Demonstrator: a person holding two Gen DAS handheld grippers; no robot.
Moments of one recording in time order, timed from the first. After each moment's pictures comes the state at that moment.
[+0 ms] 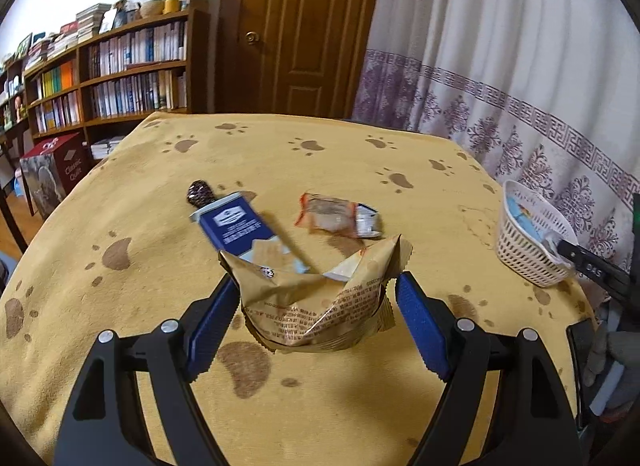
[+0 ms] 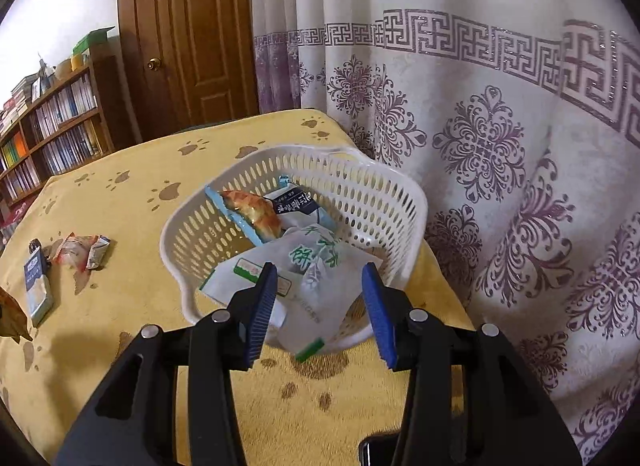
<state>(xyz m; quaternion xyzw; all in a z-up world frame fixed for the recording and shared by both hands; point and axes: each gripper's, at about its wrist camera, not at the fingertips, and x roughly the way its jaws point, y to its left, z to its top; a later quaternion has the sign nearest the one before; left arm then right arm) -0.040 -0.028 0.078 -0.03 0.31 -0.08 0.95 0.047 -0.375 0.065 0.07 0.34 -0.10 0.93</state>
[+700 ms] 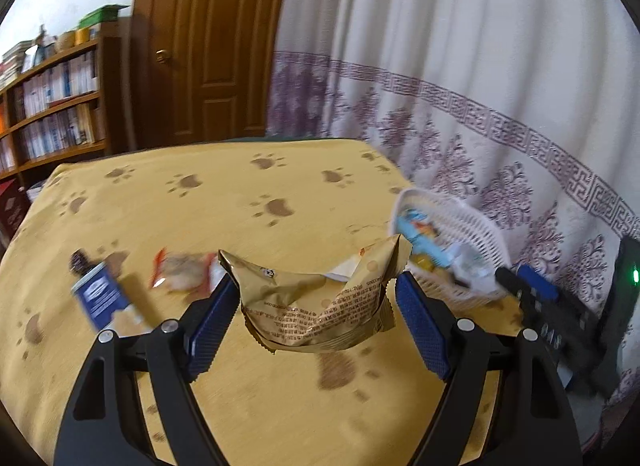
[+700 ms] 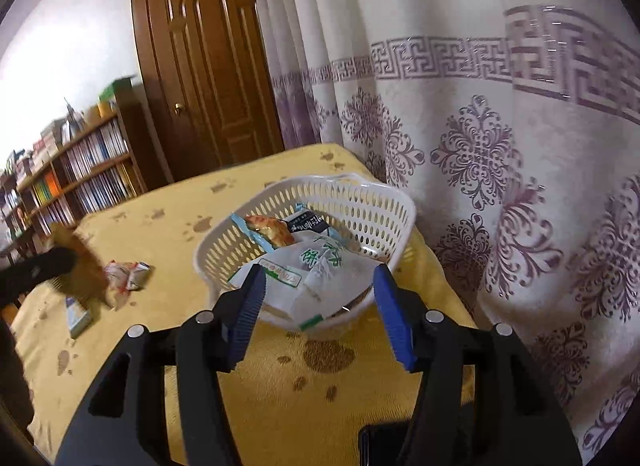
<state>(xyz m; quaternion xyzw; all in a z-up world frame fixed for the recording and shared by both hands) -0.006 -0.149 0.118 0.00 0.30 -0.21 0.93 0.000 -0.393 0.073 0.13 0.25 -0.05 0.96</state>
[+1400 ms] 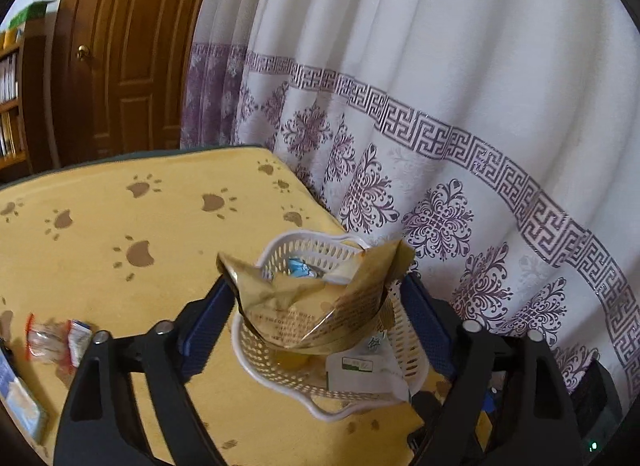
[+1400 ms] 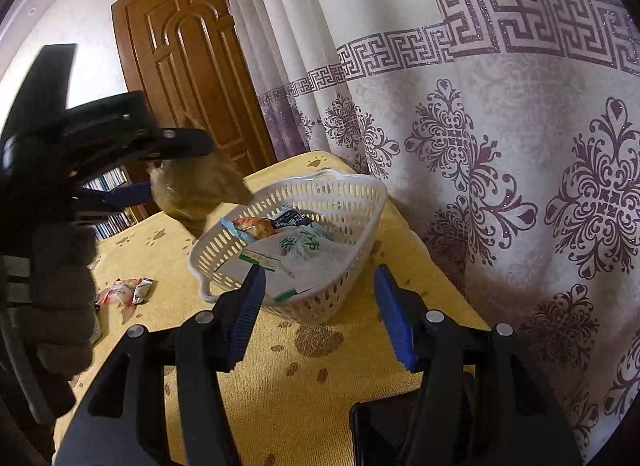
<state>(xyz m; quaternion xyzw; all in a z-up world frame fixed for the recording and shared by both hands) 0.055 -0.271 0.130 -0.02 0.32 -0.32 0.89 -0.024 -0.405 0.058 0.18 0.23 -0.07 0.95</state>
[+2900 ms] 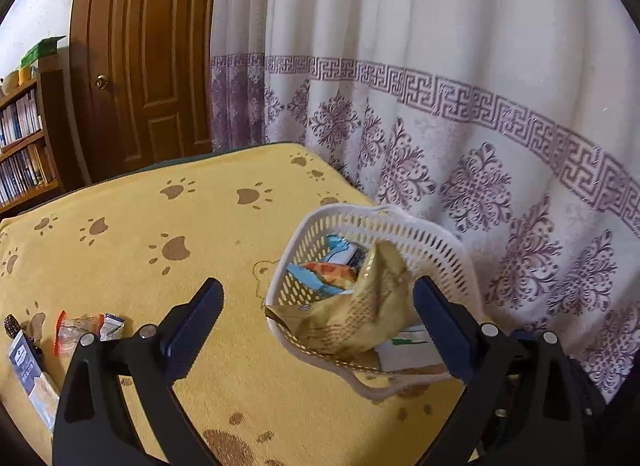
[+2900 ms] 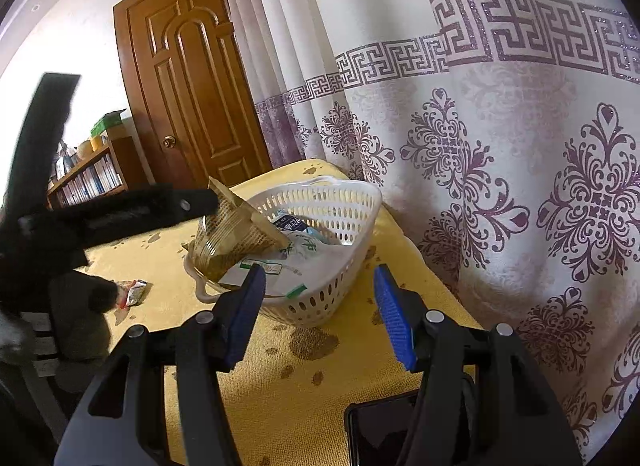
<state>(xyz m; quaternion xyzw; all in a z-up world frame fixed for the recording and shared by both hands) 0.032 -0.267 0.108 0.05 0.29 -0.27 0.92 -0.029 -0.402 0.056 0.17 0.21 -0.08 0.96</state>
